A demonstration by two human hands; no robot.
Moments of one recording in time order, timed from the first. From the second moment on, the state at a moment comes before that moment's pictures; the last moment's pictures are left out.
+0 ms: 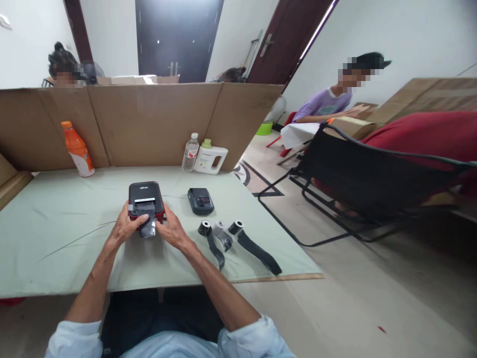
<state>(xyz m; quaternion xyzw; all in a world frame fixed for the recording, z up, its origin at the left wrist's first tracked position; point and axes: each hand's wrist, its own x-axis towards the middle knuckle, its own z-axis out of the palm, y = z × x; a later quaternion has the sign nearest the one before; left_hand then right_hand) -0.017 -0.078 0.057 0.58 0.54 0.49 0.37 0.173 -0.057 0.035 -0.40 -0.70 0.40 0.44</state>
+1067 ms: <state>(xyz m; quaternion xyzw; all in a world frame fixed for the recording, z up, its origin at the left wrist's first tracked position) -0.024 -0.083 0.058 0.77 0.52 0.36 0.07 0.201 -0.055 -0.026 -0.41 -0.69 0.35 0.48</state>
